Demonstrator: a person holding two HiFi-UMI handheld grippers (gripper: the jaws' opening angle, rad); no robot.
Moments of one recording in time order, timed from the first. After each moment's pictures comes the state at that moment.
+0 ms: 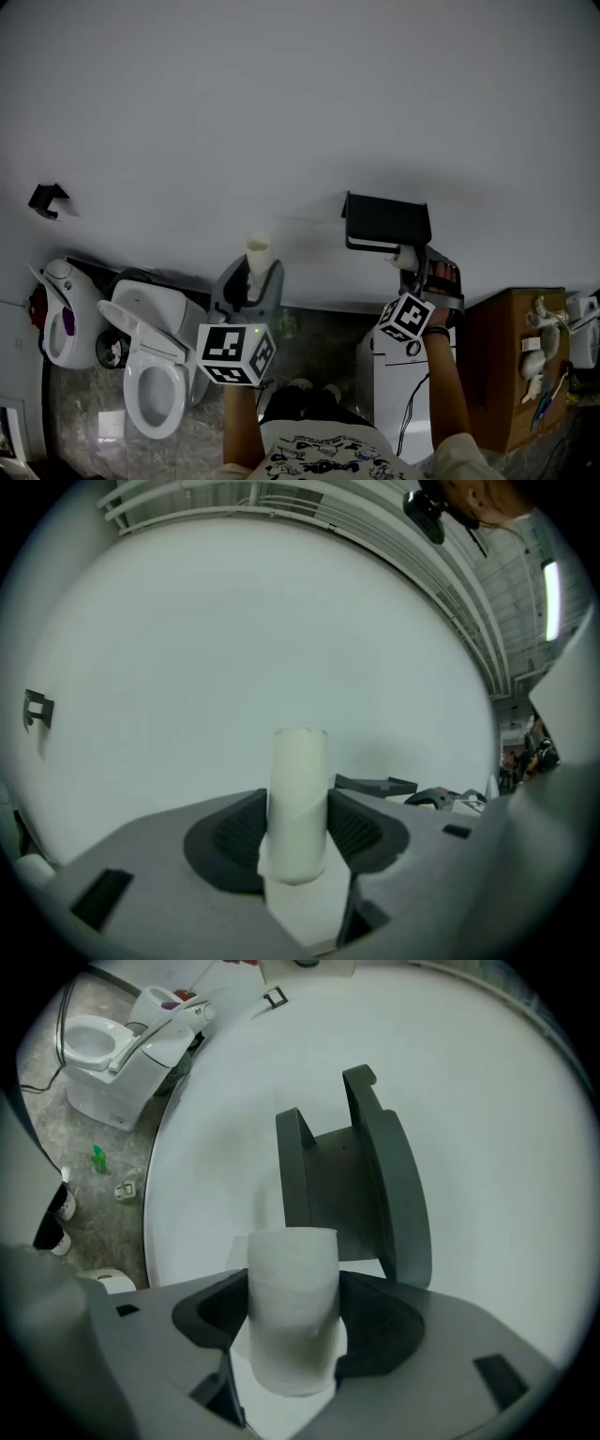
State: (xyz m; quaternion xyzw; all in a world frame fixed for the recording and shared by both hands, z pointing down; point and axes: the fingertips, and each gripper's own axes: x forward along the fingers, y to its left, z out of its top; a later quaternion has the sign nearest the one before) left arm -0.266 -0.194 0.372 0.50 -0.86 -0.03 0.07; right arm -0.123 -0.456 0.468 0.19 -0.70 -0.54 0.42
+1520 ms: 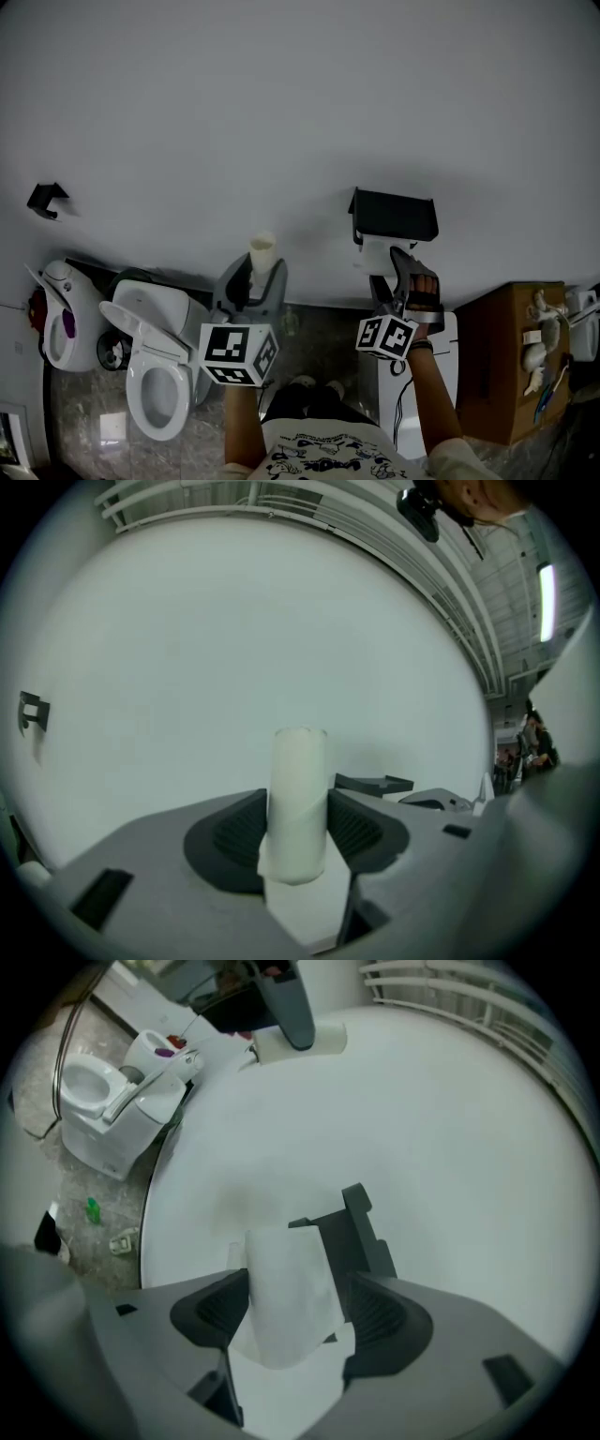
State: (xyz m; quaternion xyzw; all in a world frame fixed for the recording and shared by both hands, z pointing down) left arm -0.271 -0.180 0.370 0.51 -0.86 -0.03 0.06; right arm -0.157 -0.360 0.457 0.16 -0.78 -0.52 0.31
